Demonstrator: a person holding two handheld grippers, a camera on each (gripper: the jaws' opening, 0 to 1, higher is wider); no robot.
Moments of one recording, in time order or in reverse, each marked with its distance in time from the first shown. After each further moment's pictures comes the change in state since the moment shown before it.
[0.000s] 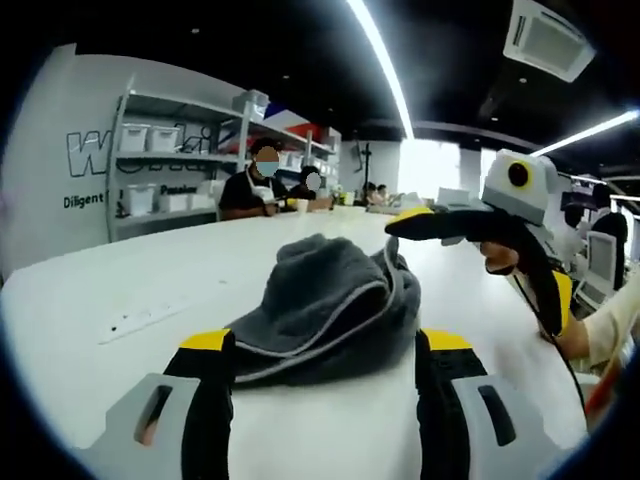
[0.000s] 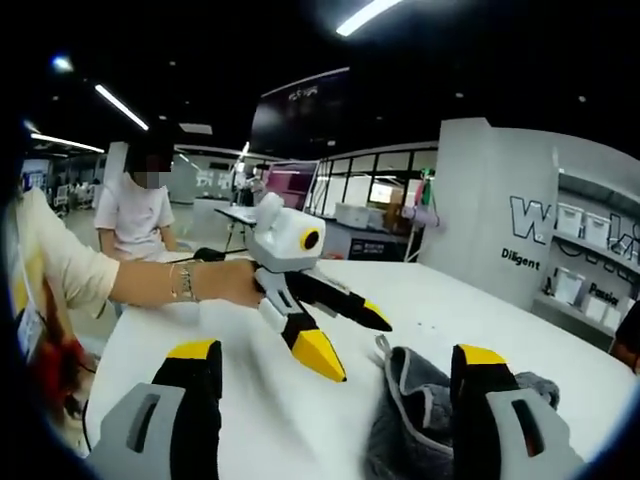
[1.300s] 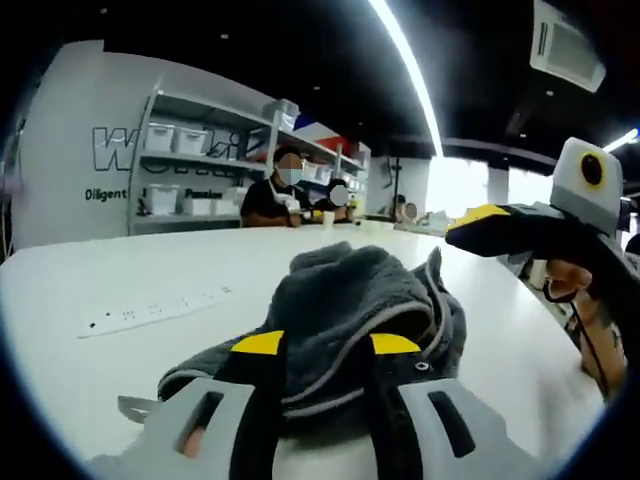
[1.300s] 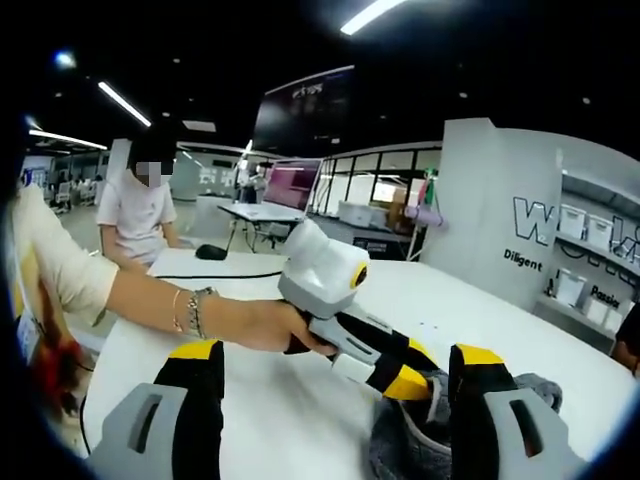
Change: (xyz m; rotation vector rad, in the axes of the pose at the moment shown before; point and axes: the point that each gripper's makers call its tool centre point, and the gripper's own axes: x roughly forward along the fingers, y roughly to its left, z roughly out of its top) left arm 0.057 0.001 -0.011 -0.059 -0.071 0.104; right arm 0.000 0.018 -0.011 -0.011 0.011 0.005
